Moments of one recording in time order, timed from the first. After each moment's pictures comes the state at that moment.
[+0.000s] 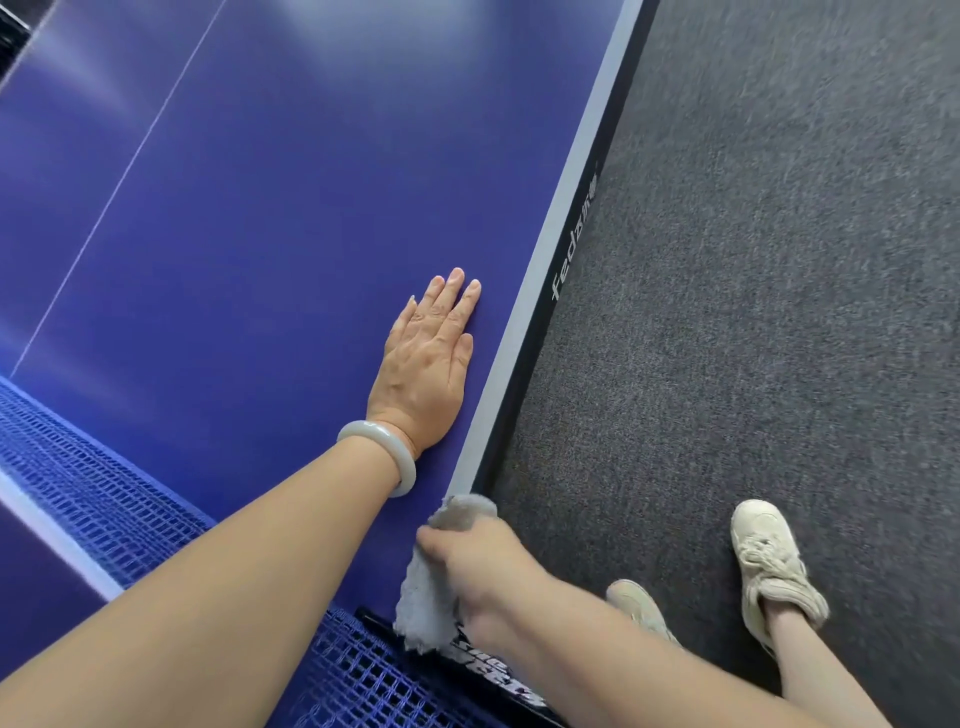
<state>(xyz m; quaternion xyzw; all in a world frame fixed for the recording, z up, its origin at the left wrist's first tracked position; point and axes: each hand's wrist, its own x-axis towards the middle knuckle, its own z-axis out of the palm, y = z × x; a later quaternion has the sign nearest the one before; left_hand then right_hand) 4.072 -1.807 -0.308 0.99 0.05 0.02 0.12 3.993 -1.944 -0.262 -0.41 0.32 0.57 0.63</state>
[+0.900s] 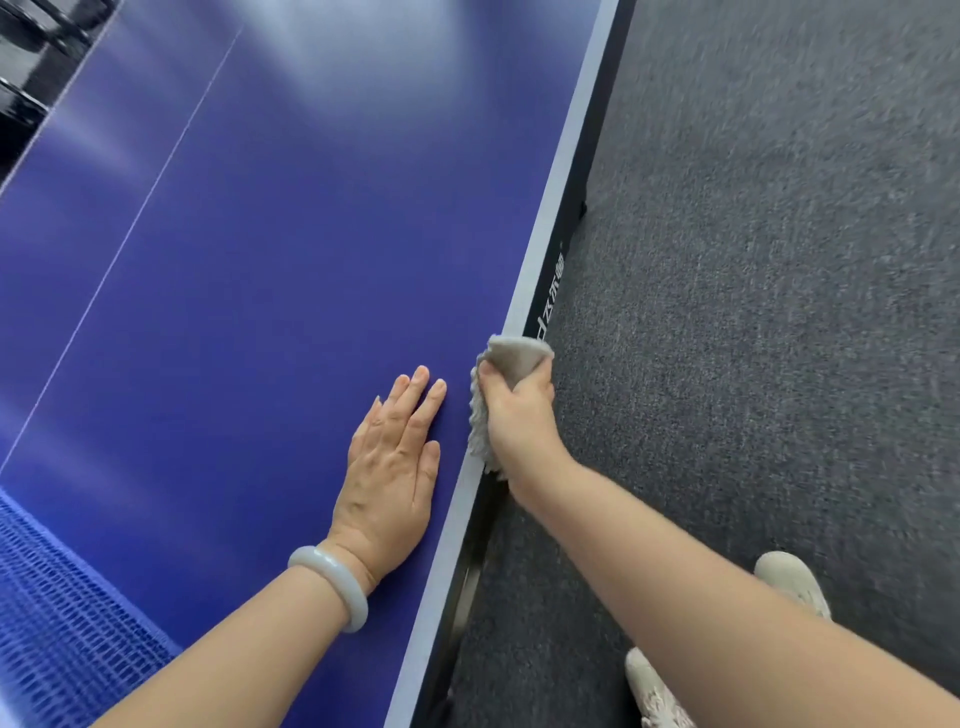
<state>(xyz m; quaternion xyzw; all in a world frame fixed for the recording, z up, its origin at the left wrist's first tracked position) 4.077 -1.811 -0.297 0.99 0.07 -0.04 0.10 4.172 -1.923 -0.323 -0.62 0.17 0.32 0.69</state>
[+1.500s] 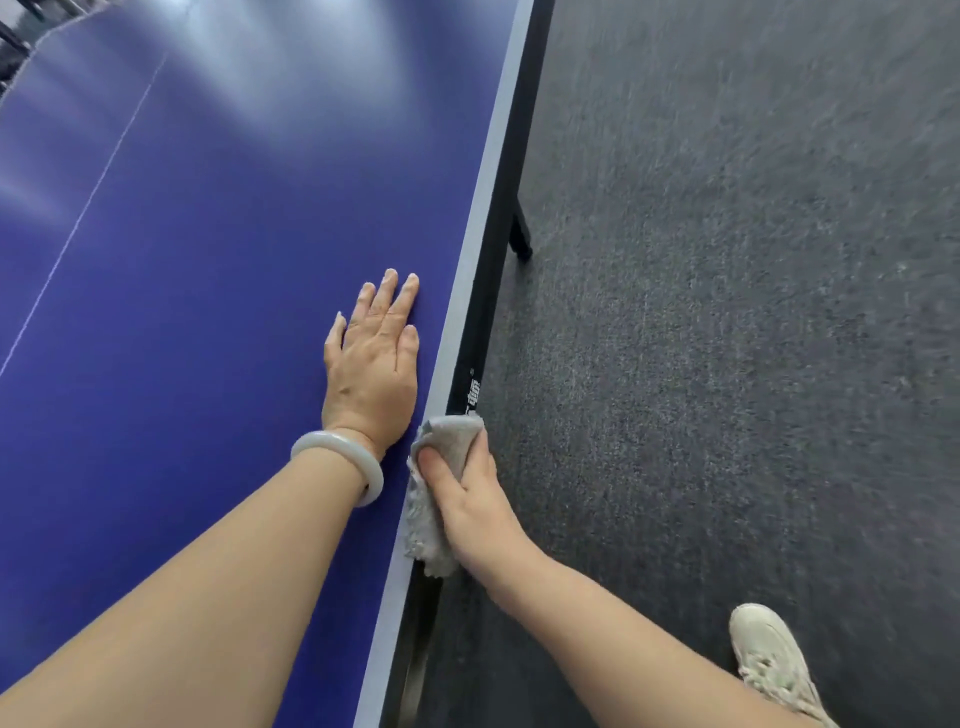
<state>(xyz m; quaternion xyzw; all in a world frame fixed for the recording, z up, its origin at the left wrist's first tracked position) 4.326 -1.825 -0.311 0.99 0.11 0.00 0.09 4.249 -1.953 -0.345 -0.60 0.07 0.37 0.71</state>
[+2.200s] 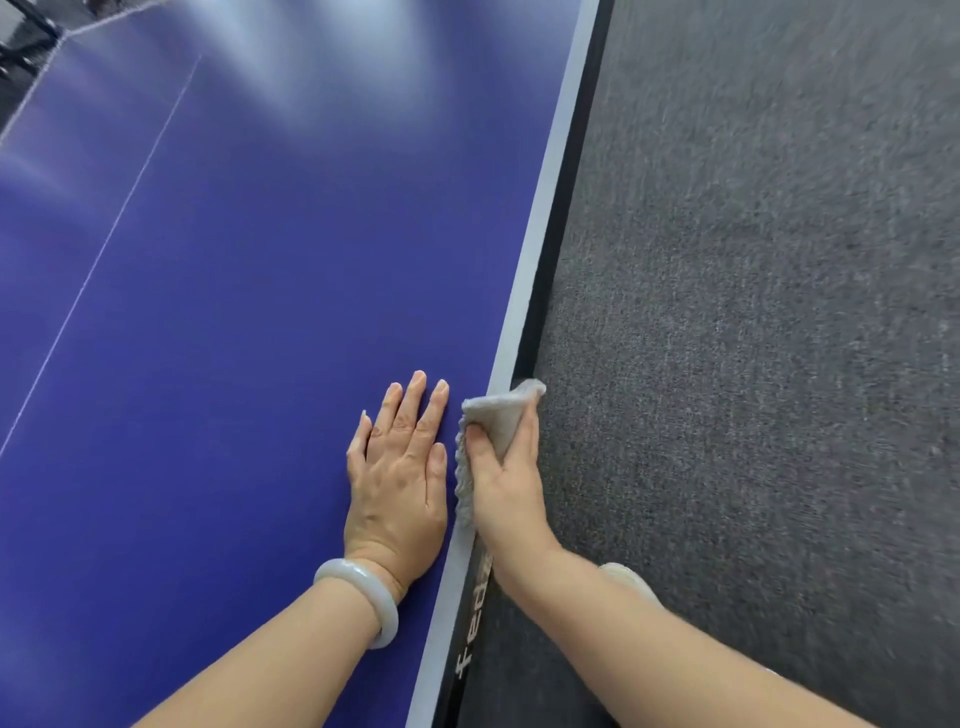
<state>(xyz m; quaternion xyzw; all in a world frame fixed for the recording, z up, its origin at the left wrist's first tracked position) 4.327 -1.826 -0.303 0.99 0.11 -0.03 0.07 4.363 -1.927 -0.330 -0.61 0.12 0.24 0.75</state>
